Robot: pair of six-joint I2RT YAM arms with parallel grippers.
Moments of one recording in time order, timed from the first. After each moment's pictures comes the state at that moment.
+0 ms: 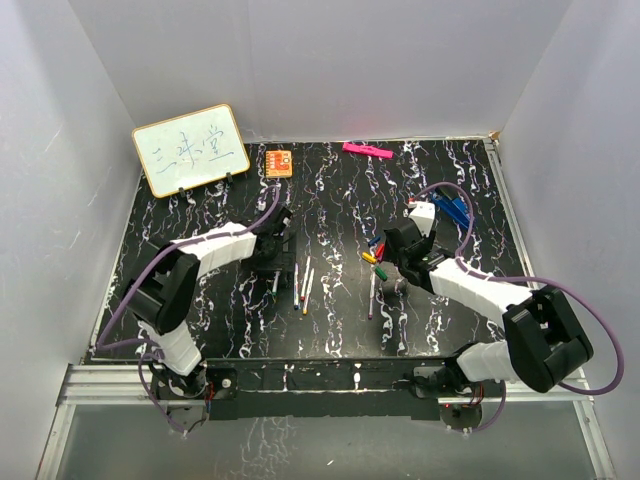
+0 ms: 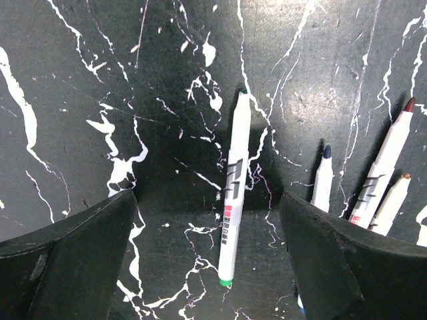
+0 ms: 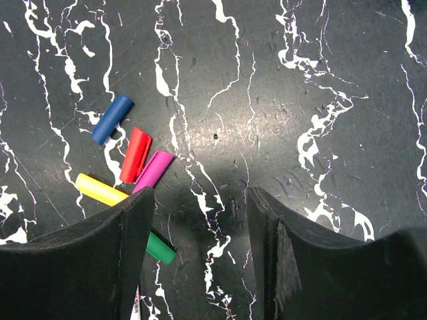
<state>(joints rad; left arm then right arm) -0.56 1.72 1.02 -0.53 -0.17 -0.46 0.52 1.32 0.68 -0.18 0.54 0.55</state>
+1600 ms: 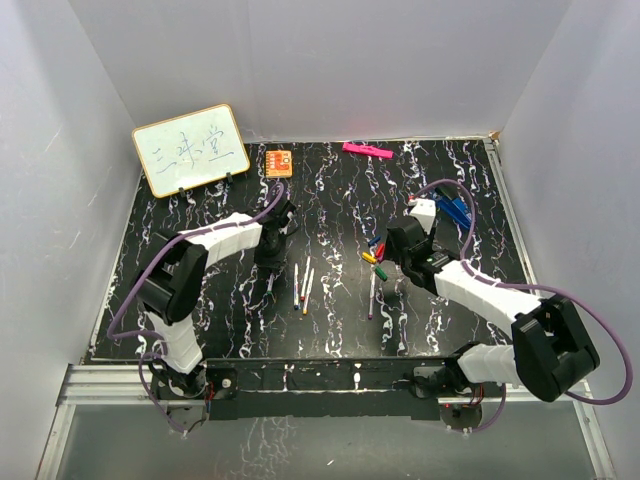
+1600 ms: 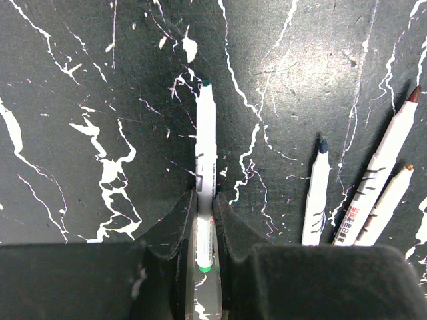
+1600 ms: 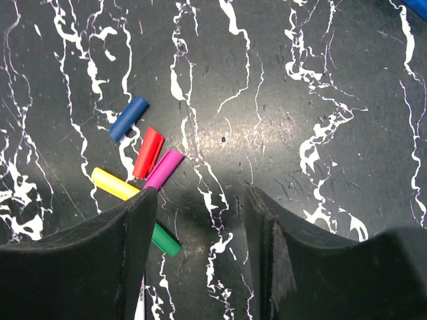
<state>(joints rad) -0.56 1.84 1.14 -0.68 -0.11 -0.41 0.51 1.26 0.68 -0.18 0.52 0.51</state>
